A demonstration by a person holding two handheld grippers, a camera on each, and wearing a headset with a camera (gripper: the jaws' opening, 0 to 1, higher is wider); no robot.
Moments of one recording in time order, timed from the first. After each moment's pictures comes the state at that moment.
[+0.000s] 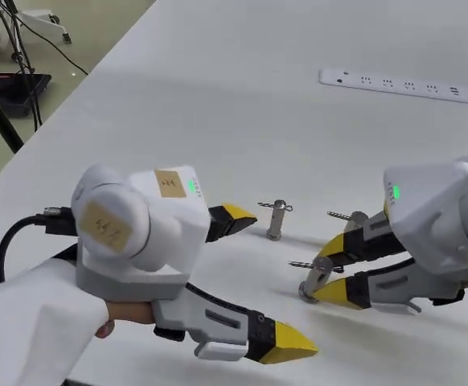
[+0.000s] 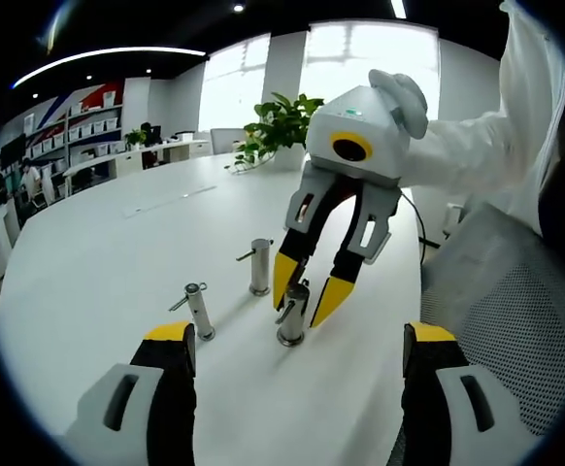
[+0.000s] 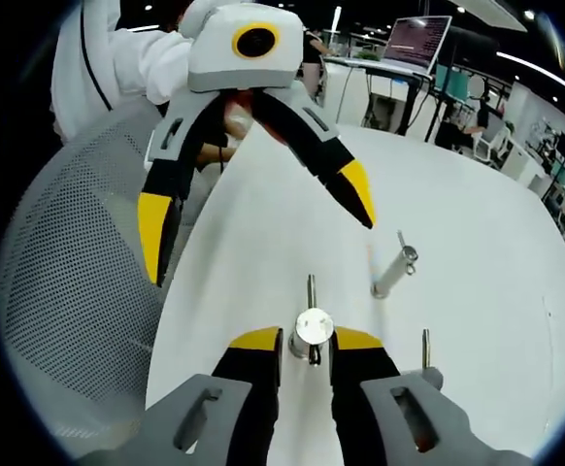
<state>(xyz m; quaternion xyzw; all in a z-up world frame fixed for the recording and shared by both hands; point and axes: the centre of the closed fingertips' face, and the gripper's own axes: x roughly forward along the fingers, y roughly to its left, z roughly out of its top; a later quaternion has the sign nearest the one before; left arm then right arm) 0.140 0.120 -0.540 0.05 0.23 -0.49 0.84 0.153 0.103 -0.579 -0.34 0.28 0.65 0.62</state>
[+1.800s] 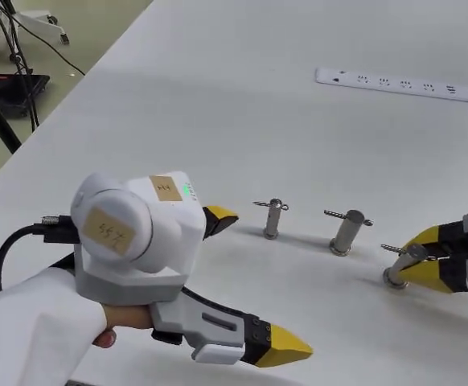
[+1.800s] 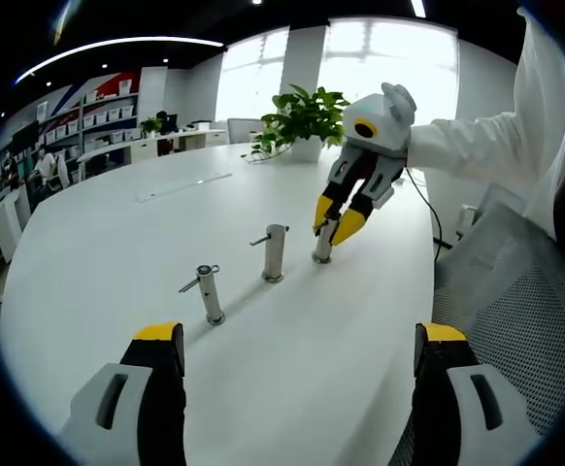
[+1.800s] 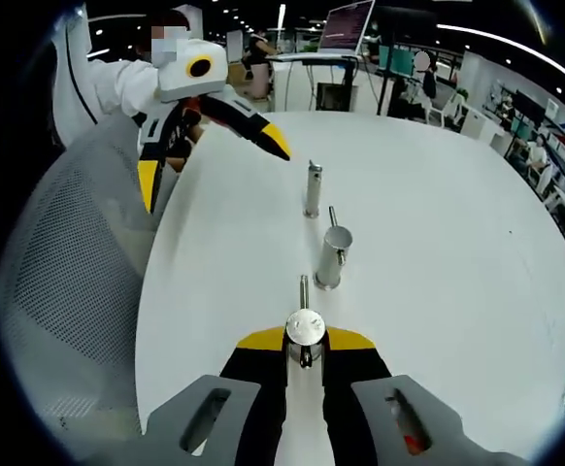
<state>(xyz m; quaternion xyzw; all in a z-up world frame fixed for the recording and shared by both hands) 0.144 0.130 -0.554 0.06 0.26 -0.45 0.85 0.193 0.006 -0.570 -0.30 0.32 0.58 0.69</state>
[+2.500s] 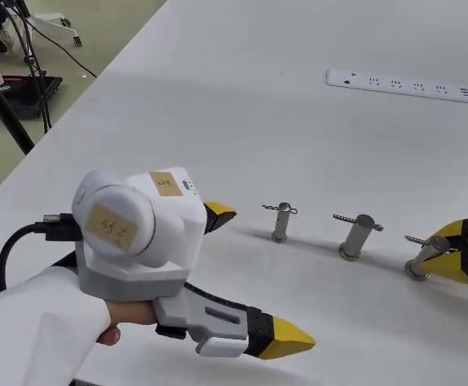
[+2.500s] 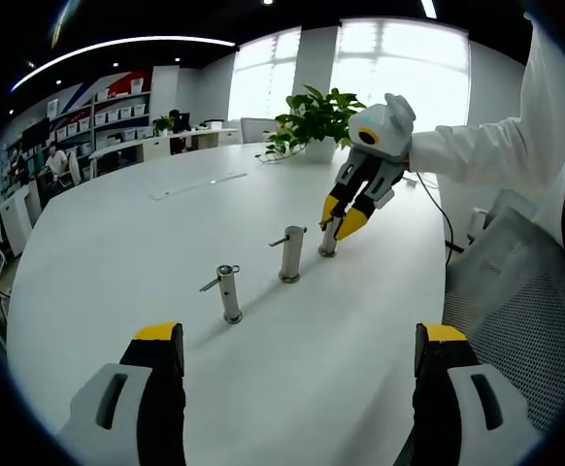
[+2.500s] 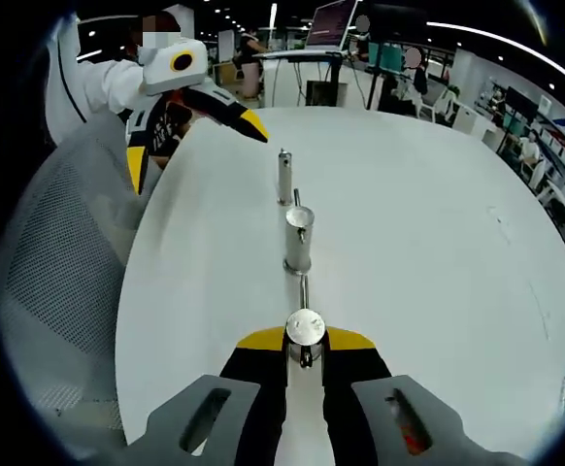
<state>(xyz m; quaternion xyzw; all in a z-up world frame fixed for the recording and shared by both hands) 0.153 0.141 -0.551 0.06 0.27 -0.42 0.86 0.214 -0.004 -0.575 -0.30 0.32 0.57 0.69</state>
